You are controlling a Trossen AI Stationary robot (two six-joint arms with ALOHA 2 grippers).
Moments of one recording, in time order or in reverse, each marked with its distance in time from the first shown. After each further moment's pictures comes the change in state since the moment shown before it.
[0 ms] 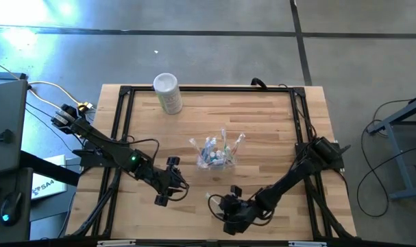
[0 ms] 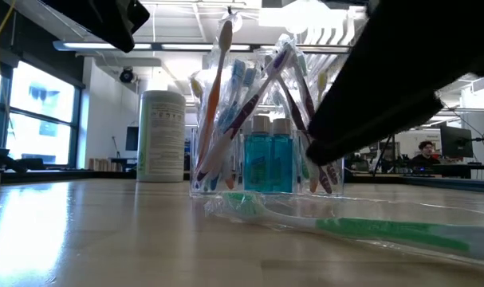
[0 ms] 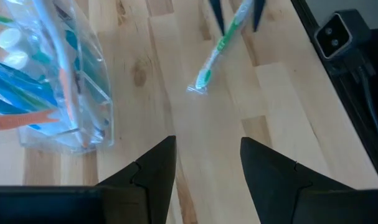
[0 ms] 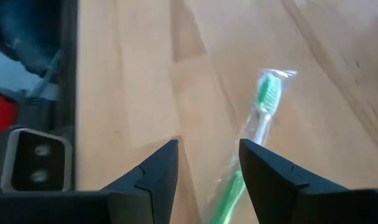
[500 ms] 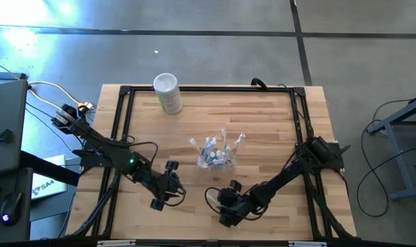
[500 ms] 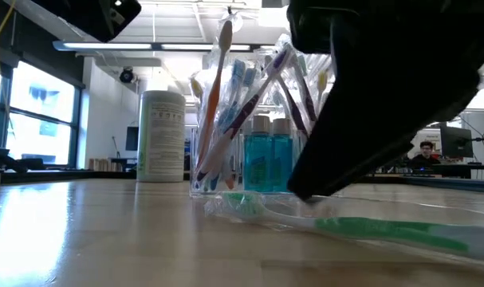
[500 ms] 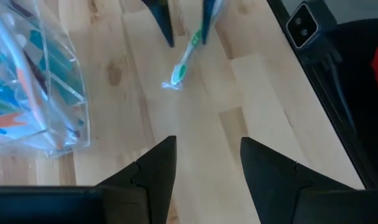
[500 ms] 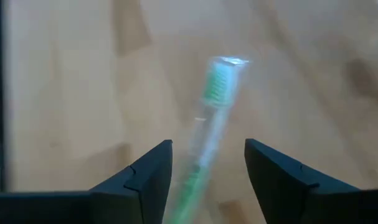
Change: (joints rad) left arm -0.038 0.000 0.000 -0.005 0.040 0.004; right arm -0.057 0.037 -0.001 -0.063 -0.028 0.063
